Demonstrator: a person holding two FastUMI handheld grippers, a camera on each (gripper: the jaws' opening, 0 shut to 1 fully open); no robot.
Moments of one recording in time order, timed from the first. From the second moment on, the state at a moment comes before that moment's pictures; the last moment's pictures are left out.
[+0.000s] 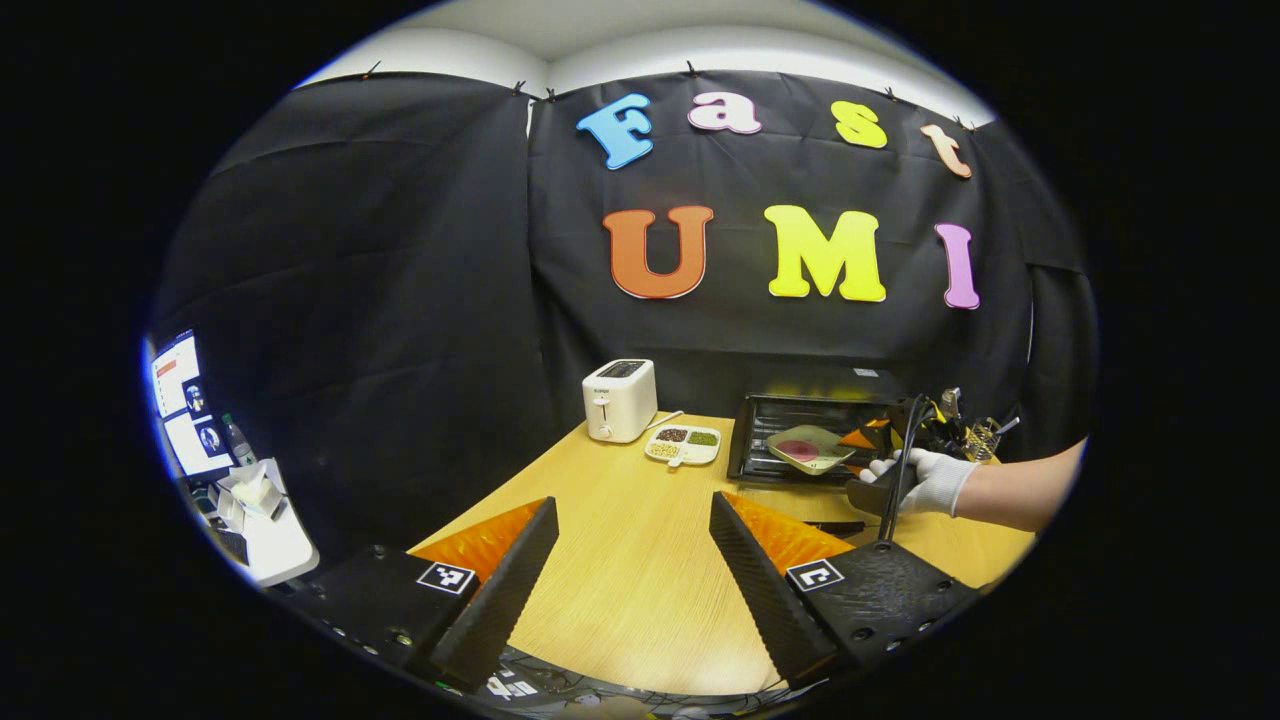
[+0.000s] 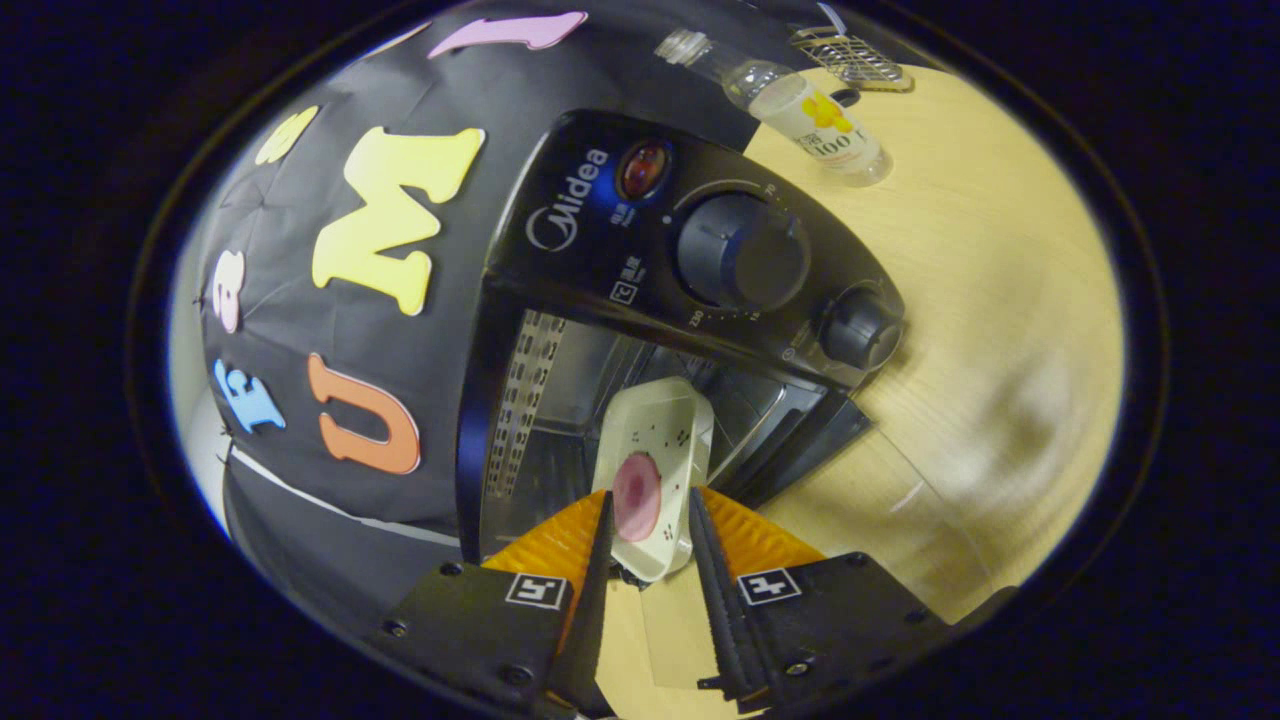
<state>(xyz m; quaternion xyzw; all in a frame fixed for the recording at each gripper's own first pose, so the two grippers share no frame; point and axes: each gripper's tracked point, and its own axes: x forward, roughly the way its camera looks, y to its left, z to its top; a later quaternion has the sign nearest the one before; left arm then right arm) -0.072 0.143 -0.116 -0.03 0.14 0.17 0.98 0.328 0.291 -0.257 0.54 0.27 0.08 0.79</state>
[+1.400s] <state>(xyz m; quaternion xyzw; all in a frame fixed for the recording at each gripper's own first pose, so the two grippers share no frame) 0.028 -0.006 -0.229 0.01 0.19 -0.05 0.98 0.096 0.042 -0.121 0.07 0.14 0.03 0.99</state>
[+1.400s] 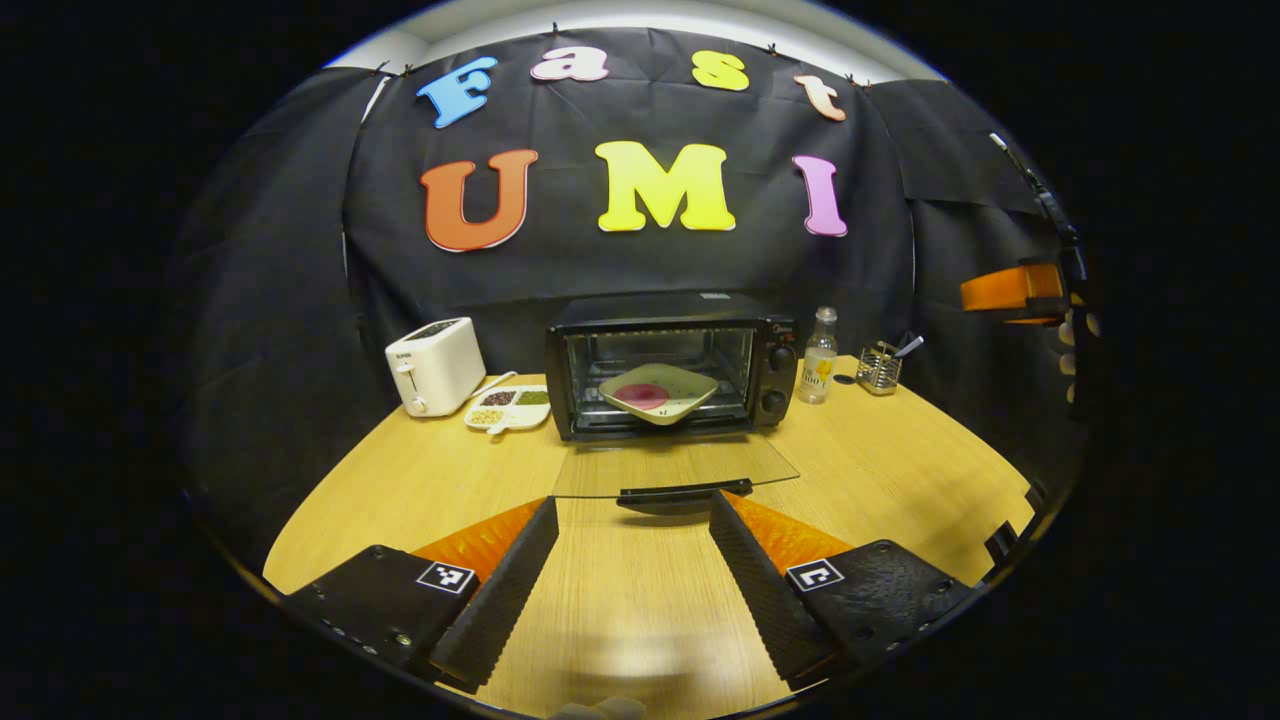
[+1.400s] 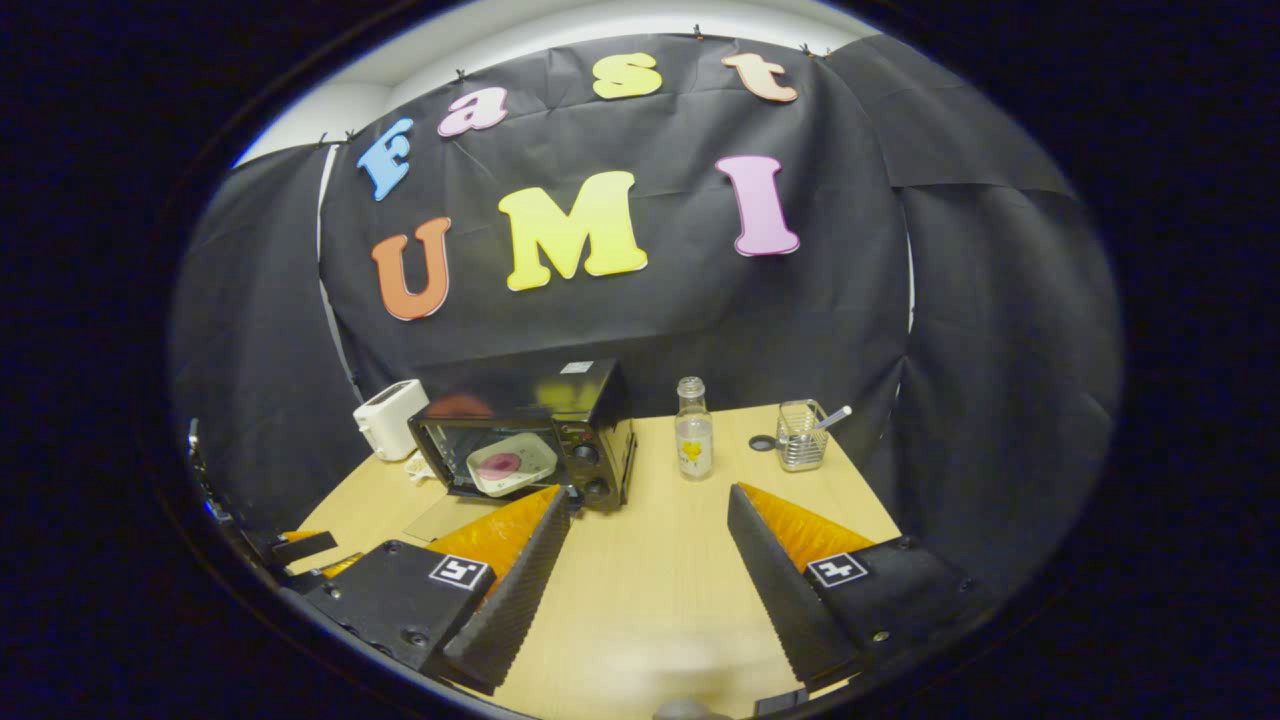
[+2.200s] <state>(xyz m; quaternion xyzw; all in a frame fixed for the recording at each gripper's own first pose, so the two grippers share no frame) 0.095 -0.056 -0.347 0.03 0.28 -0.05 0.96 0.057 -0.026 -0.109 0.05 0.17 0.00 0.98</state>
